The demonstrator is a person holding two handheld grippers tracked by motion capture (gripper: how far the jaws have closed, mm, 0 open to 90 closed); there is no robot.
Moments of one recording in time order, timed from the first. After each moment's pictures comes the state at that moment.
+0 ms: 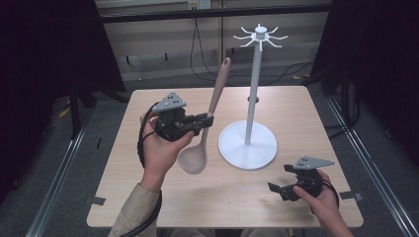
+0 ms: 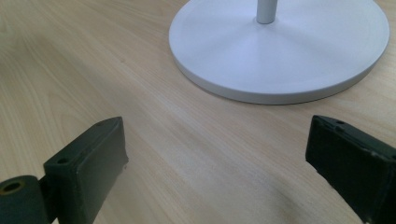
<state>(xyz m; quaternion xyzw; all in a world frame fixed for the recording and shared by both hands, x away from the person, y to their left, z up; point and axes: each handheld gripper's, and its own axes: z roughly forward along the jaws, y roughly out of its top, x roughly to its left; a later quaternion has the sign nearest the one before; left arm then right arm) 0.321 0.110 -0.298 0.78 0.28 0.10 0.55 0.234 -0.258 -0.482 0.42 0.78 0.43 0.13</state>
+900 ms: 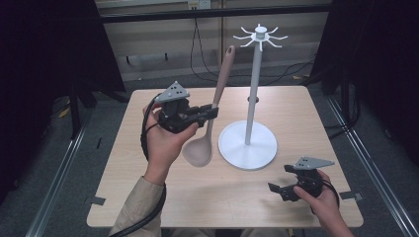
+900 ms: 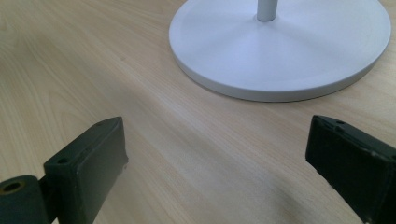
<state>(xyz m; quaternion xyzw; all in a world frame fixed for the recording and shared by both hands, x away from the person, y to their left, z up) 0.325 0.098 -0.278 0.78 0.27 0.10 0.56 0.234 -0.259 -0.483 0.42 0.79 0.43 0.13</state>
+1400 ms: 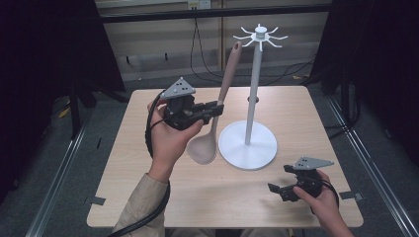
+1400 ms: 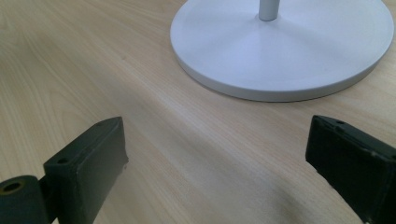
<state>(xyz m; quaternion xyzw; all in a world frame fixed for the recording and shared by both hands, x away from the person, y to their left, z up) 0.327 0.086 -0.271 0.78 0.26 0.10 0.56 0.234 -0.258 -0.483 0.42 0.79 0.43 0.13</state>
